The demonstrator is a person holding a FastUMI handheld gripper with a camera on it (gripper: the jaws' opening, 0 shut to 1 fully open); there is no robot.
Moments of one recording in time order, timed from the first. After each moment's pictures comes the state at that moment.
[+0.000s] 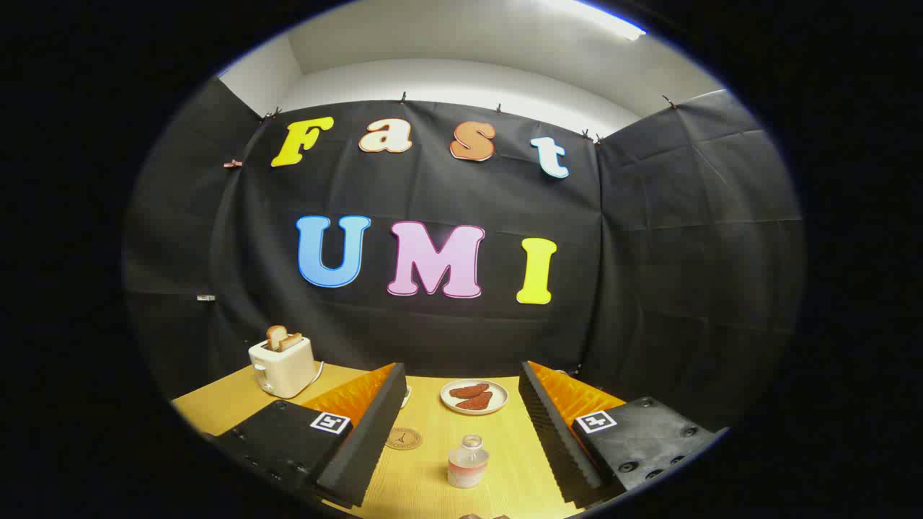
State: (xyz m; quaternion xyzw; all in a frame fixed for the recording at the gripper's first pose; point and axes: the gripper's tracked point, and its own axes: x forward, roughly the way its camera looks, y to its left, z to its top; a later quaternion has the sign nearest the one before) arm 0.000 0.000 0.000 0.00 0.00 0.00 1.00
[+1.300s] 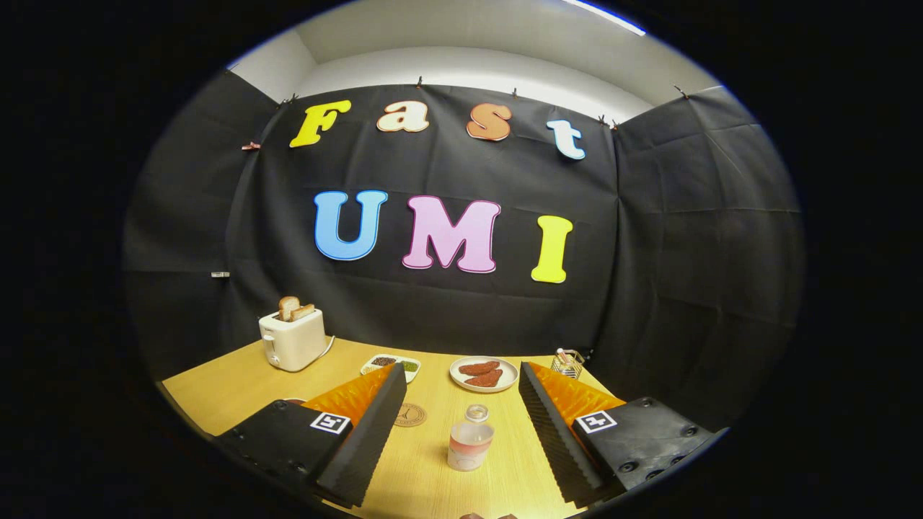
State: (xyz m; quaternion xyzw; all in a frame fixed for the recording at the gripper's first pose) arm -0.004 -0.004 -0.059 -0.01 0.04 0.03 1.00
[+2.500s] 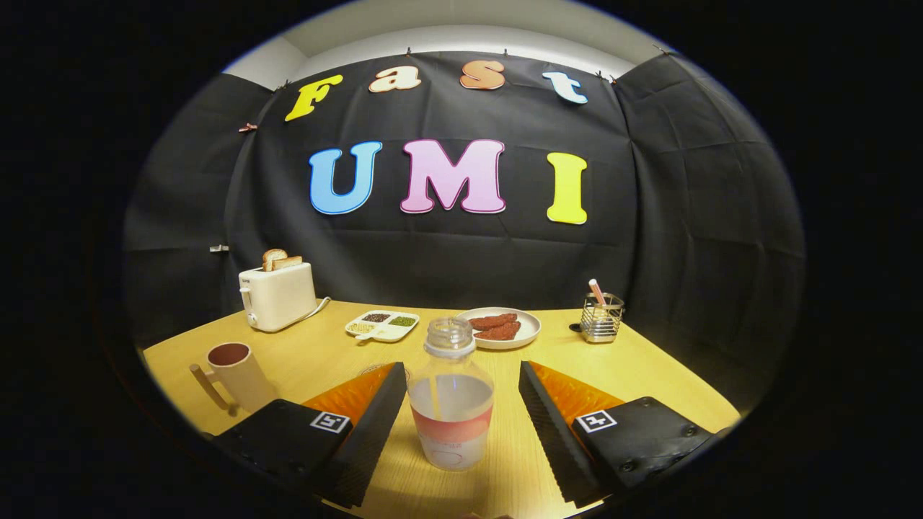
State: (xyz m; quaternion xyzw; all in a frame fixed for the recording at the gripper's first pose) arm 0.068 -0.028 -0.233 0.03 0.08 0.07 0.99
